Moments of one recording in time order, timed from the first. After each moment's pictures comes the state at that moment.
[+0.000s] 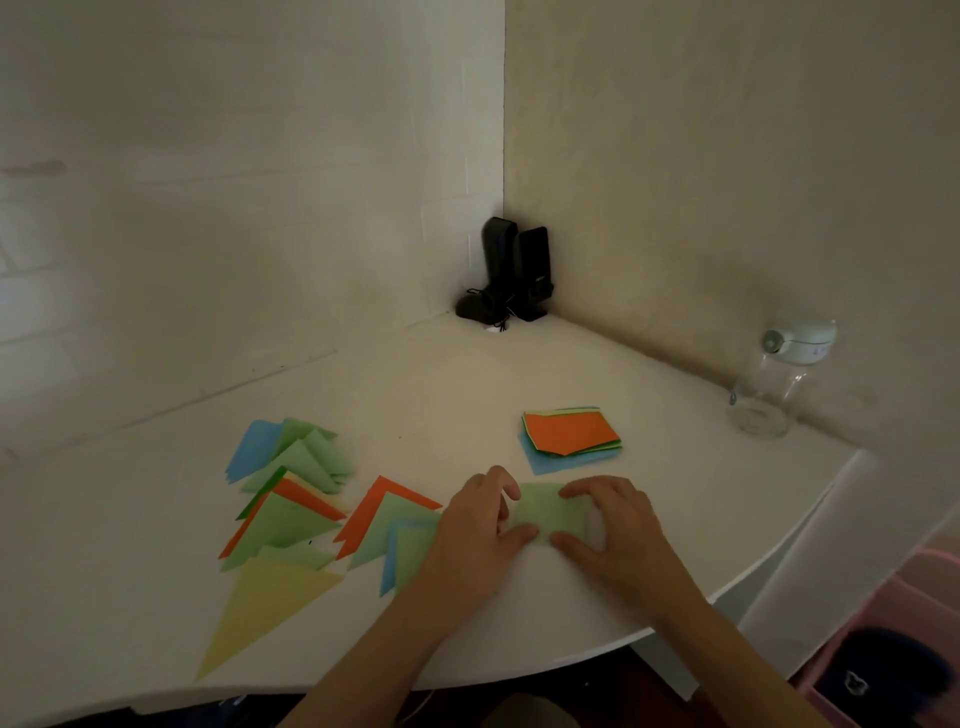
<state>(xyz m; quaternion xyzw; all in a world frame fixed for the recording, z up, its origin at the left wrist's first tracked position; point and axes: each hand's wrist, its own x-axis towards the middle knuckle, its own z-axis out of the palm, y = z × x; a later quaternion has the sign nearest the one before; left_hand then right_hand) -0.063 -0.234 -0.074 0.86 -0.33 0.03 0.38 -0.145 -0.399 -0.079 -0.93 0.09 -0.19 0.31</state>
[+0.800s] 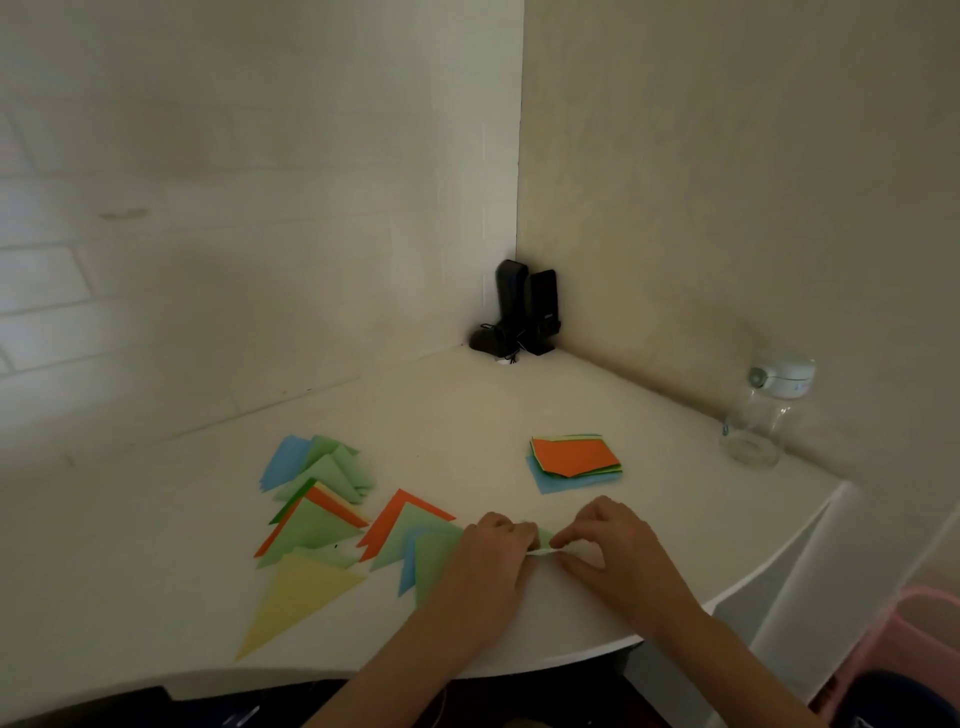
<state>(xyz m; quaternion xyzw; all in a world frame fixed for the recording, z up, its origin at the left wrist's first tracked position) -0.093 -0.221 -0.064 0.89 -0.40 0.08 0.20 -0.163 -0.386 -0.050 -0.96 0.02 -0.15 0.22</state>
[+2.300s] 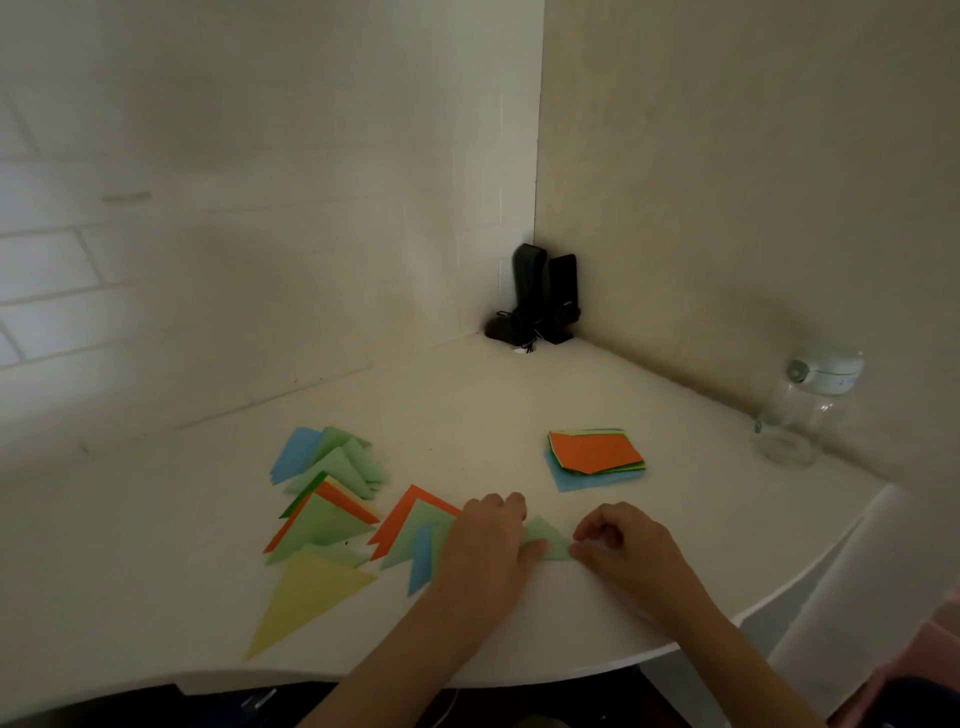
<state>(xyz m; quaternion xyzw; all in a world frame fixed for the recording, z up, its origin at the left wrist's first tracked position) -0.082 -0.218 -0.049 0.92 -0.32 0.09 0.20 -0.146 -0.387 -0.058 -0.92 0.11 -0.11 0.35</state>
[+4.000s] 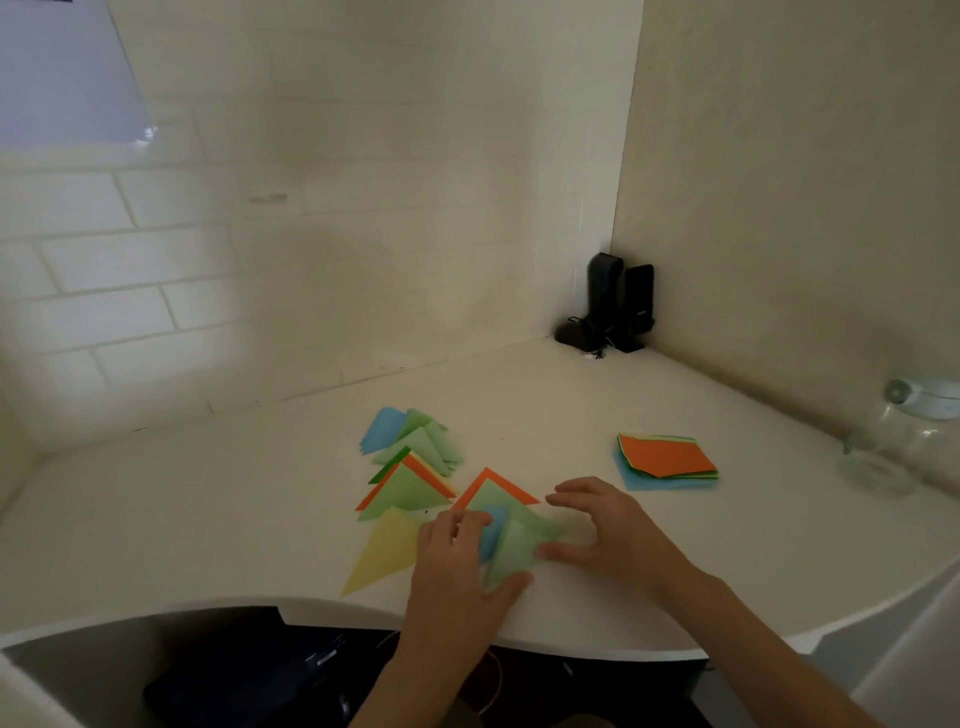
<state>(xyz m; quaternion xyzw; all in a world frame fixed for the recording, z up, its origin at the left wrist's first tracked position) -0.119 -0.125 -0.076 0.89 -0.19 0.23 0.34 -0.107 -0.325 -0.047 -0.96 -0.09 -0.08 0.25</state>
